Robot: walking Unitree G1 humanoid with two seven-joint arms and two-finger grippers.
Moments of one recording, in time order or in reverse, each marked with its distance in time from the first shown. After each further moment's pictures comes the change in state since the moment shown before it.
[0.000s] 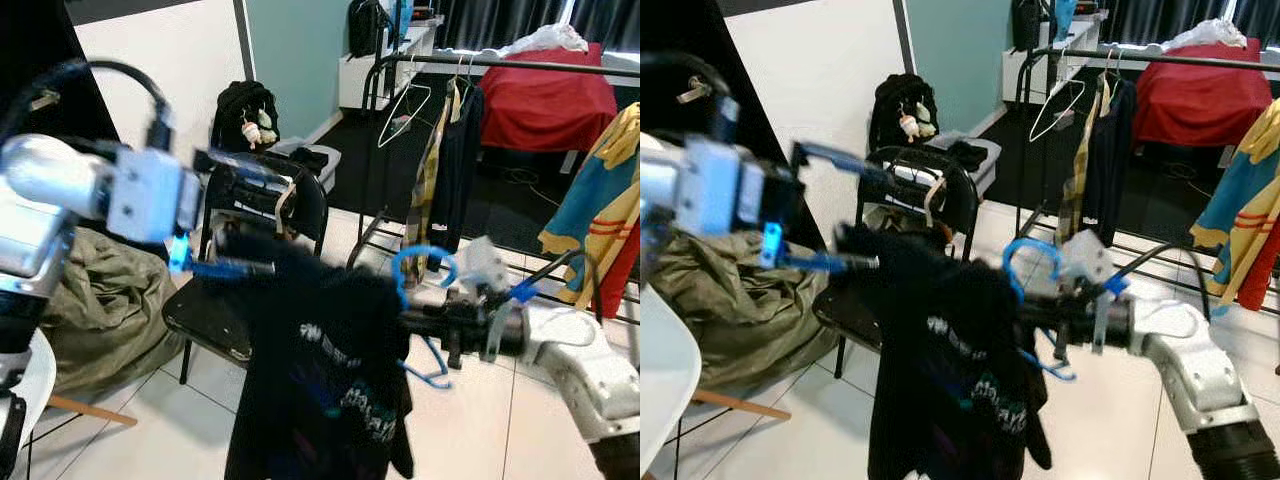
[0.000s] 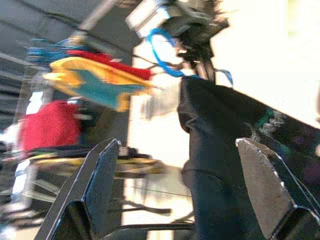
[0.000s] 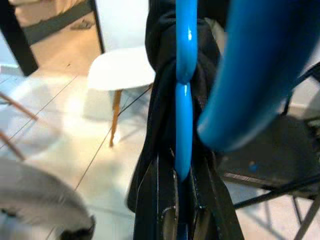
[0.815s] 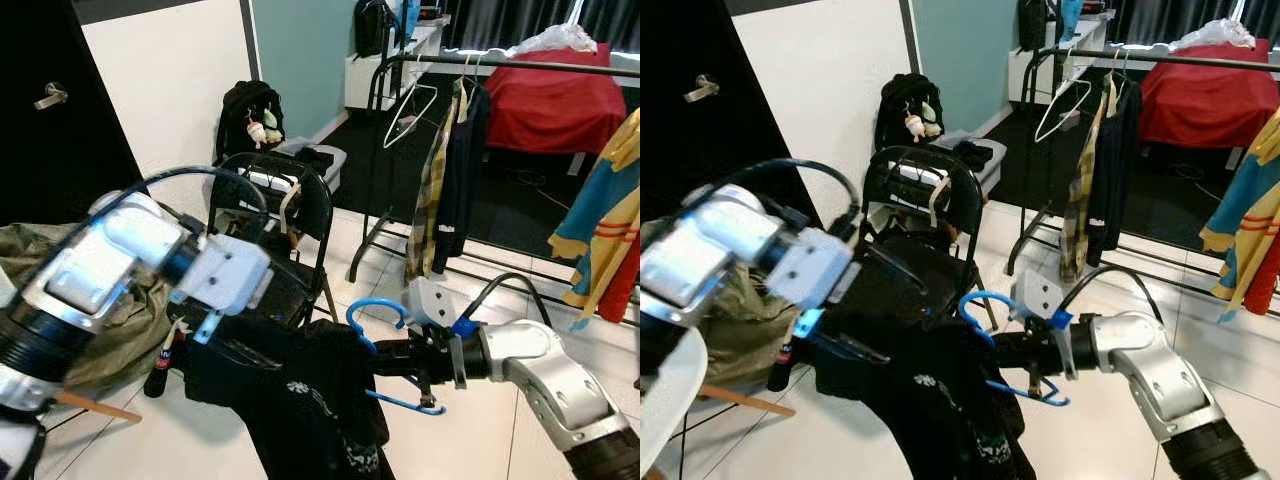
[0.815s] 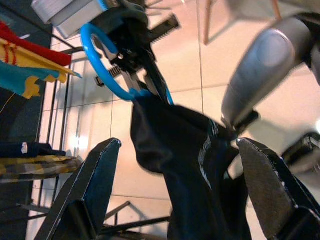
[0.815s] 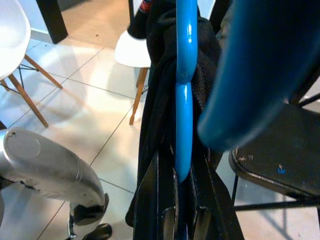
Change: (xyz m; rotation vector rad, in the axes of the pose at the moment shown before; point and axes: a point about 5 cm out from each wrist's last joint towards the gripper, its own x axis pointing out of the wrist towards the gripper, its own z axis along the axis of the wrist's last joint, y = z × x) left arm 0.051 -0.037 -0.024 -0.258 0.003 -0.236; right arm 0.030 0.011 -0.005 -0.049 0.084 0.124
